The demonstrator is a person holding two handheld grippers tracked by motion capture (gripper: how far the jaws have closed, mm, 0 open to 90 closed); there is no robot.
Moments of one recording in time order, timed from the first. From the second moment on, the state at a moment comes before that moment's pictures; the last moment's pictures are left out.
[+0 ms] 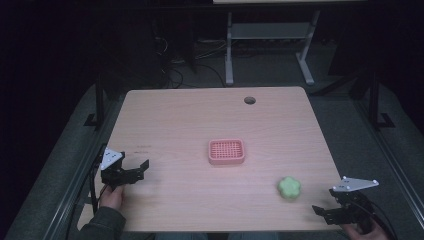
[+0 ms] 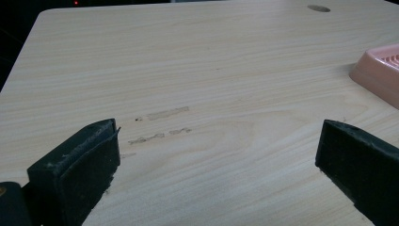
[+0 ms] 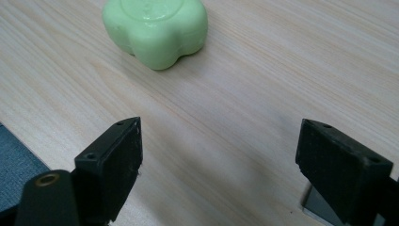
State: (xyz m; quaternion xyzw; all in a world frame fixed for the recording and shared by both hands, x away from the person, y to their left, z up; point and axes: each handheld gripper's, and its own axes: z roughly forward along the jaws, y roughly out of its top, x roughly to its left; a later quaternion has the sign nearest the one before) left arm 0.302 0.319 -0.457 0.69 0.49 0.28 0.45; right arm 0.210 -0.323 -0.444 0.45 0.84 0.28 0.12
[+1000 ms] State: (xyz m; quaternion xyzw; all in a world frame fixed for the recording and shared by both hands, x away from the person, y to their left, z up) left arm 0.304 0.315 -0.458 0.71 0.49 0.27 0.43; right arm 0.217 -0.293 -0.441 0.42 0.86 0.28 0.12
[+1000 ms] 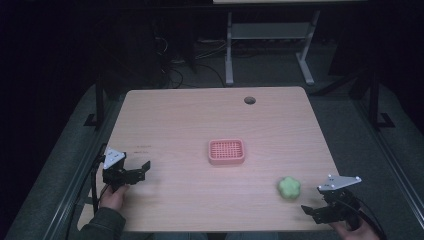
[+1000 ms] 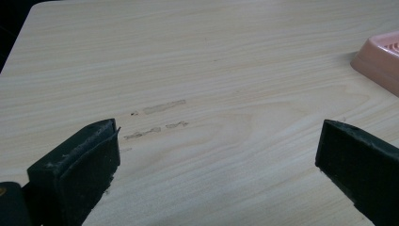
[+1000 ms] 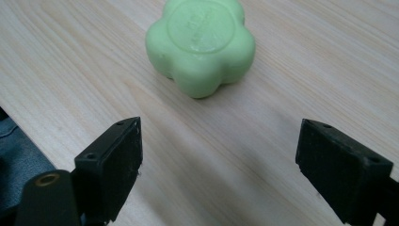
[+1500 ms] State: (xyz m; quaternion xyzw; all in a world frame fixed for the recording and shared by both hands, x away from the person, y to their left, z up) left arm 0.304 0.312 -0.458 0.72 0.48 0.27 0.42; right arm 0.229 -0.275 -0.435 0.40 0.87 0.26 0.12
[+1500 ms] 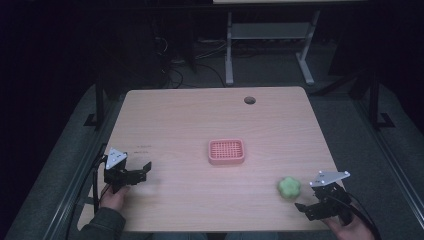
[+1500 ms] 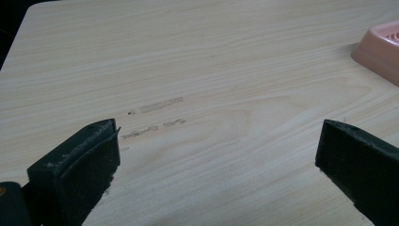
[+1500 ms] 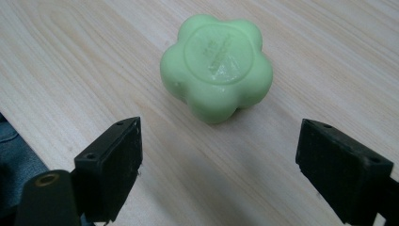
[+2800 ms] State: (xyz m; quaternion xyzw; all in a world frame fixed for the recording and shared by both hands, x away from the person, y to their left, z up) left arm 0.304 0.310 -0.459 0.72 0.48 0.27 0.42; right arm 0.273 -0.235 -0.421 0.35 0.91 0.19 0.09
